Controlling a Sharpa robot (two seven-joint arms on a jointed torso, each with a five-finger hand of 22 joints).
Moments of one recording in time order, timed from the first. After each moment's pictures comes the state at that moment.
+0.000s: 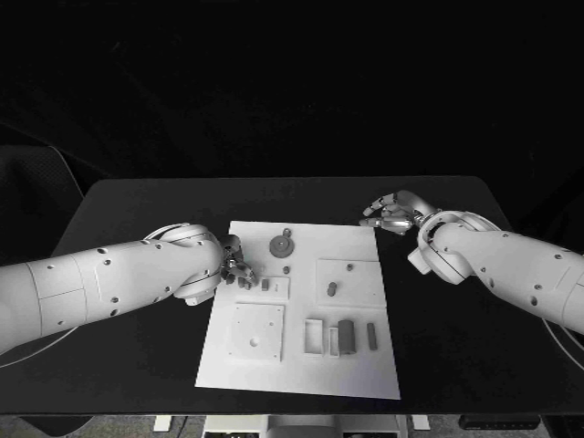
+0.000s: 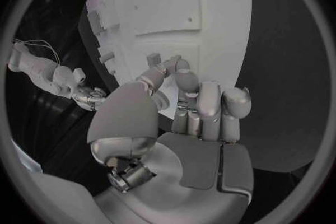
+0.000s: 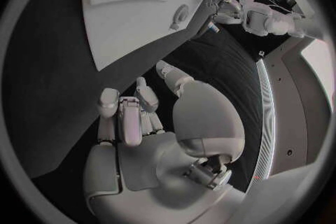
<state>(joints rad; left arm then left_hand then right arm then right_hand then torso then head) 1.29 -0.66 -0.24 1.32 -1.04 -0.07 -0.59 1.08 -0.15 0.52 -0.10 0.21 1.27 0.08 0.46 0.69 1.43 -0.01 0.92 0.63 1.40 -0.05 1.20 1.15 0.09 1.12 -0.08 1.66 0.48 1.15 -0.64 0.00 1.08 -0.95 -0.33 -0.03 1.13 -0.11 0.43 -0.09 0.20 0.77 0.15 0.32 0.43 1.15 -0.01 1.36 1.05 1.35 -0.09 1.65 1.27 0.25 0.94 0.00 1.66 0.84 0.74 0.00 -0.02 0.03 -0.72</state>
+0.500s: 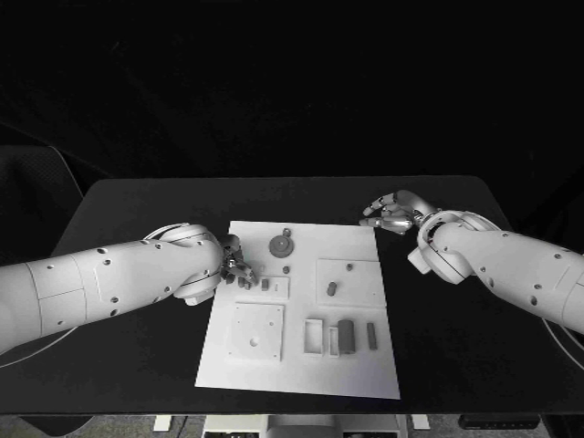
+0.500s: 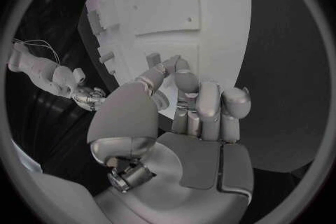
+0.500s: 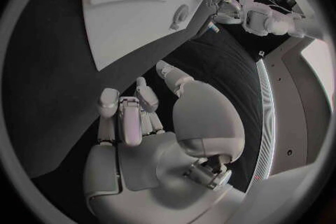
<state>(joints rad) 1.29 -0.66 -0.24 1.32 -1.04 -0.07 -0.59 1.08 -0.15 0.51 -0.11 0.20 1.27 0.08 0.46 0.69 1.44 -0.01 0.93 0.63 1.41 -0.05 1.21 1.15 0.10 1.12 -0.08 1.66 0.48 1.15 -0.64 0.00 1.08 -0.95 -0.33 -0.03 1.13 -0.11 0.43 -0.09 0.20 0.77 0.15 0.32 0.43 1.15 -0.01 1.36 1.05 1.35 -0.09 1.65 1.27 0.25 0.94 0.00 1.66 0.84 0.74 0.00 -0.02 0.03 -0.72</state>
